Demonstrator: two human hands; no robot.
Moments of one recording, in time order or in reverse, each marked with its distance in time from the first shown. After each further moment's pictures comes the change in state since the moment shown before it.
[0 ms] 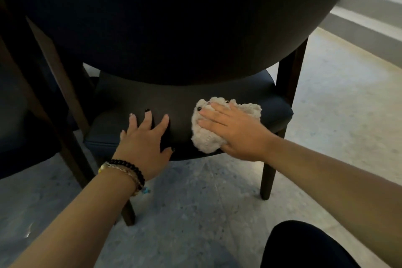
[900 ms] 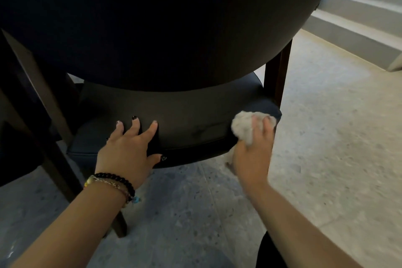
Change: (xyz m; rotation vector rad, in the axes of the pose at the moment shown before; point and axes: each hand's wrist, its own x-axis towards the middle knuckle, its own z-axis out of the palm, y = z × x) left_hand -0.001 0.001 0.002 0.114 0.088 -0.029; right_hand -0.030 -0.045 0.036 0.485 0.744 1.149
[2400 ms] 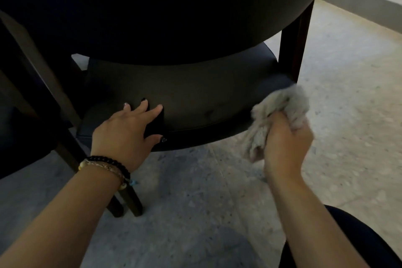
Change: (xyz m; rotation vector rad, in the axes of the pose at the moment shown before) left_hand -0.003 -0.019 -0.004 -0.003 0.098 0.070; right_hand -0.014 -0.028 -0.035 0.600 0.093 0.407
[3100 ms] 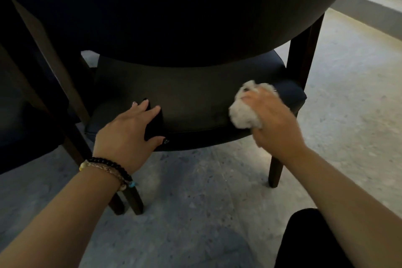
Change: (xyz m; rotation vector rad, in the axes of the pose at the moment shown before) left_hand -0.006 -0.009 -0.002 -0.167 0.000 -0.030; right_hand 0.067 0.024 0.005 -0.845 -0.605 -1.104
